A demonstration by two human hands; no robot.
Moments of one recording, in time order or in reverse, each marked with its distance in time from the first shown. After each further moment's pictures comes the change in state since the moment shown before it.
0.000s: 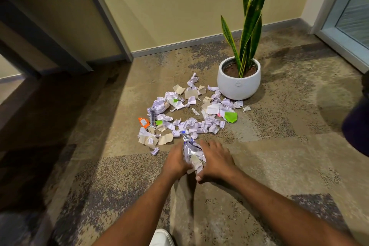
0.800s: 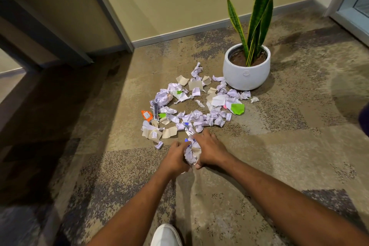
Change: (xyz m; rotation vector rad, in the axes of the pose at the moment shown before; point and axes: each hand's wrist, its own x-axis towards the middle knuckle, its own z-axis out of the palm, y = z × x) left_hand 0.006 -0.026 -0.016 0.237 -0.203 0.061; right_hand 0.041 -0.022 0.008 0.069 -0.088 -0.023
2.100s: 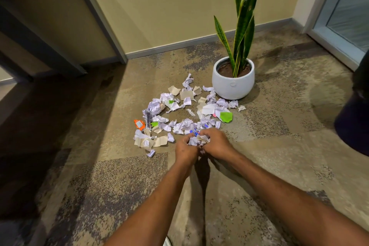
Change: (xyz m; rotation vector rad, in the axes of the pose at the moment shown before) left_hand 0.004 0.102 0.007 -1.047 0.251 -0.229; right_hand -0.019 0.032 -0.050 0.523 0.247 0.094
